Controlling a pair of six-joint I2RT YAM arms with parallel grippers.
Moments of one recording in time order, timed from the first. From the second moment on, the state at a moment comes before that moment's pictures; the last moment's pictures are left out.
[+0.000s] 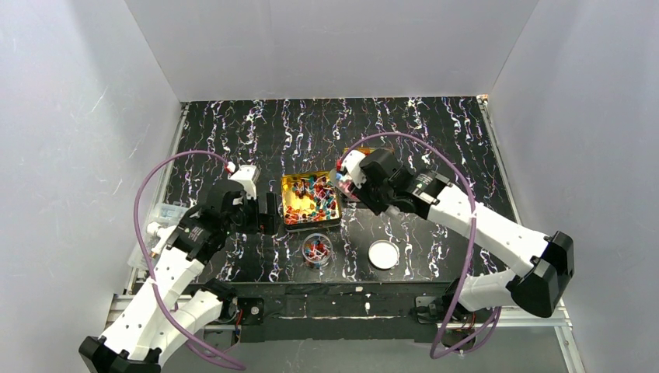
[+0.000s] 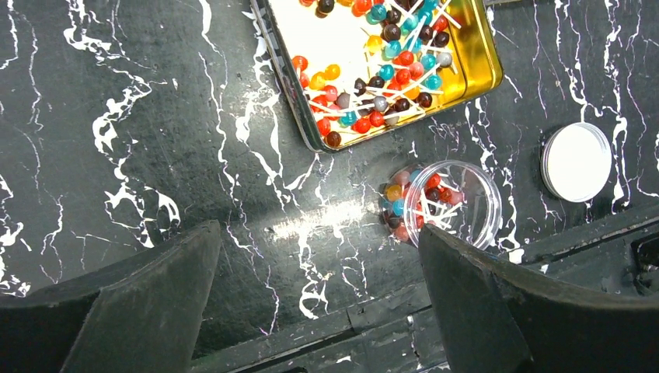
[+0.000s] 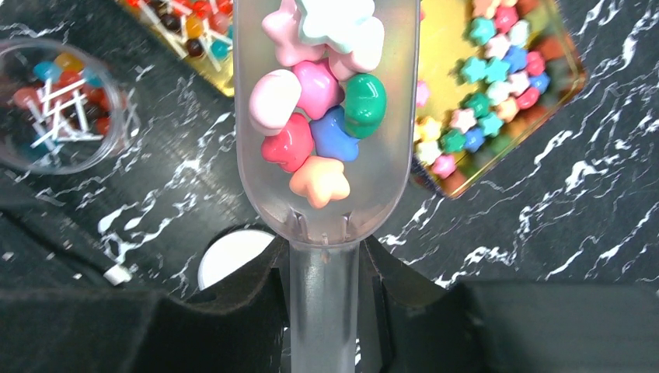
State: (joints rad) left arm -0.46 0.77 0.81 -0.80 0.00 -0.31; right arm 0.87 1.32 1.22 -0.77 0.14 -0.18
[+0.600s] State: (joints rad) left arm -0.46 0.66 0.81 -0.81 -0.08 -0.33; right arm 1.30 1.35 1.35 -1.08 0.21 0.14
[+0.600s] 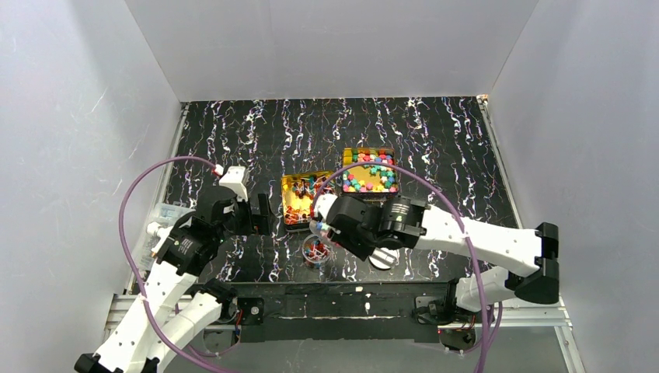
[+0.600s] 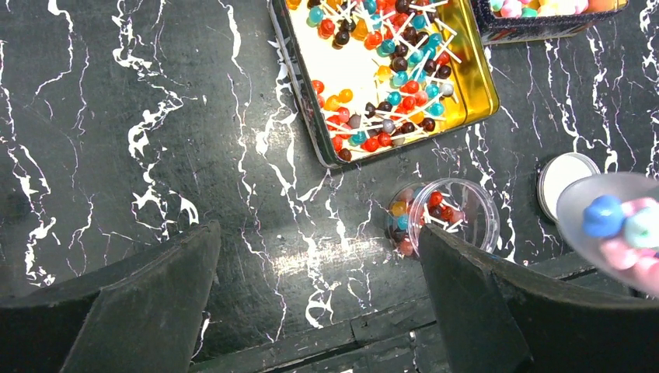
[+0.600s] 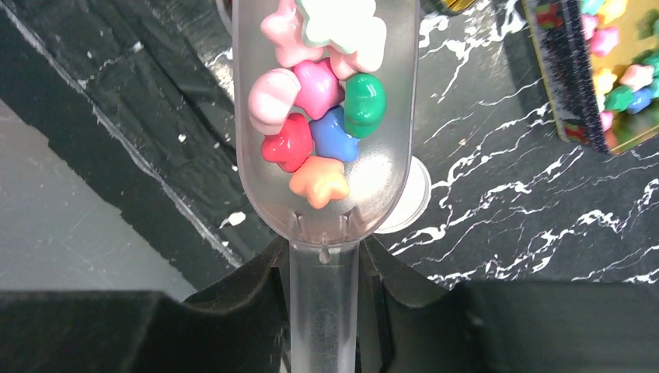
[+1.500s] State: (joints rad) left arm -0.46 0.59 0.81 -0.82 -0.07 -0.33; right arm 1.35 1.67 1.50 -1.32 0.11 0.27
